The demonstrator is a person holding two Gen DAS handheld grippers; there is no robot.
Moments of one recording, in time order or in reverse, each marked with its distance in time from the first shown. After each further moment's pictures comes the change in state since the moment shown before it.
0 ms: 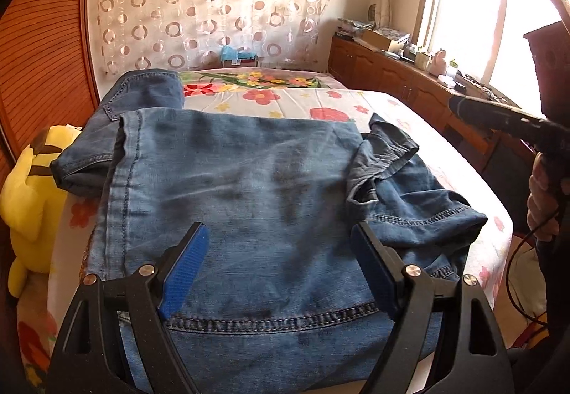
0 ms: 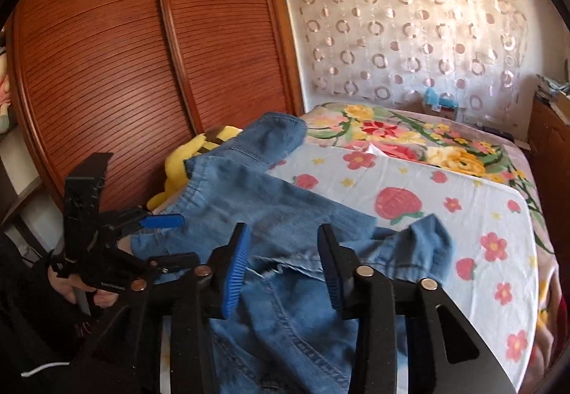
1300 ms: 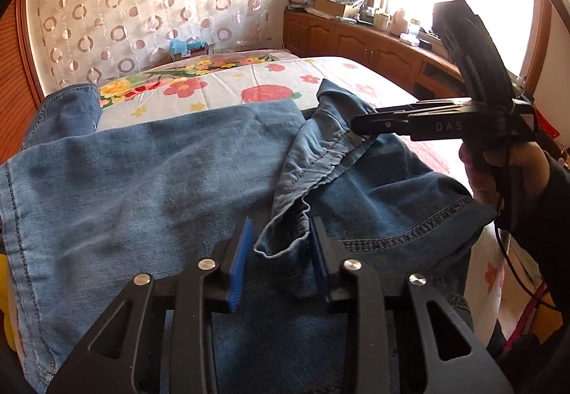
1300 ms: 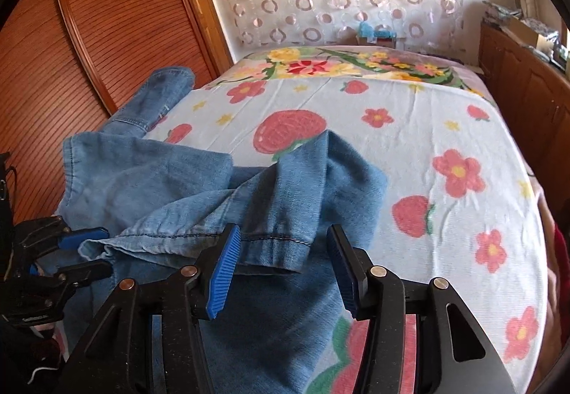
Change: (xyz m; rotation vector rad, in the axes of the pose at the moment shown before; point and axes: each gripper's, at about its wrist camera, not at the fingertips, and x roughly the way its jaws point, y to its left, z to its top) left arm 0.058 -0.053 0.015 0.180 0.087 -0.102; right arm 0.088 -0.047 0.010 0.216 0.182 -0.159
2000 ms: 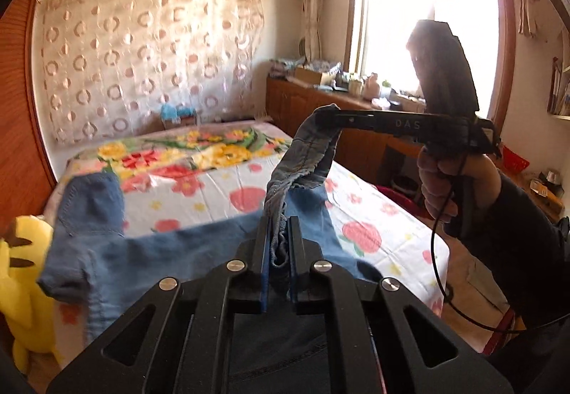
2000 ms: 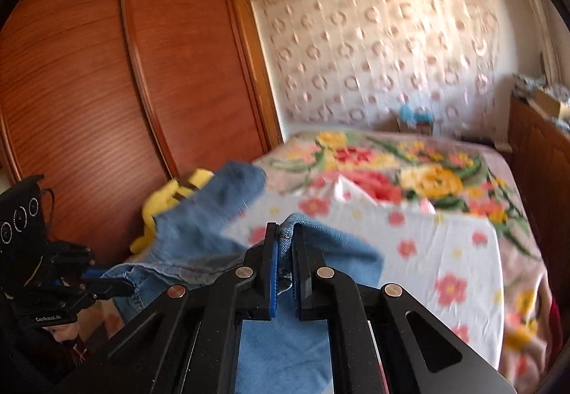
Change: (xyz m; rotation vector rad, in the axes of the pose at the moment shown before) left arm -0.145 -0.008 0.040 0.015 -0.271 -0.065; right arm -0.130 0.035 0.036 -0.134 -0.311 0.132
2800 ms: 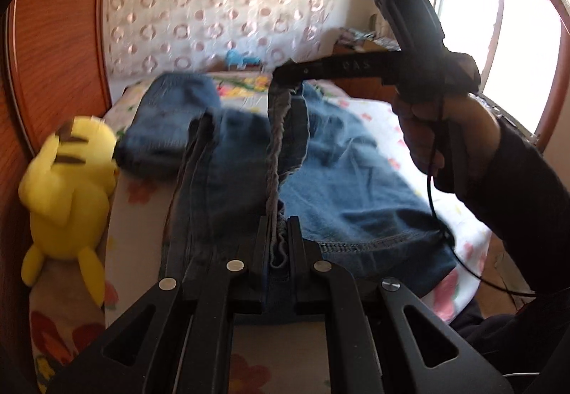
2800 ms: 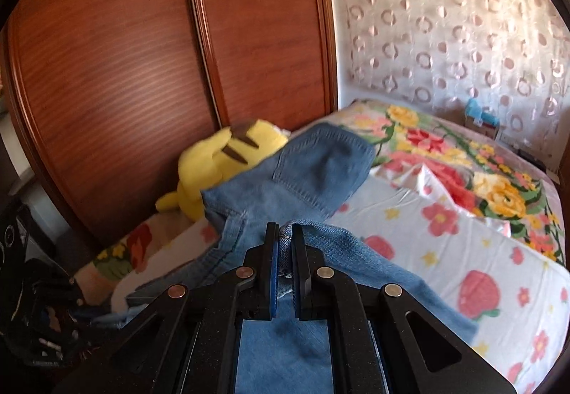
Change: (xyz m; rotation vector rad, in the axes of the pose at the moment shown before) left arm -0.024 0.092 -0.110 -0.209 0.169 0.185; right arm 0.170 0.097 0.020 -0.173 0.226 0.136
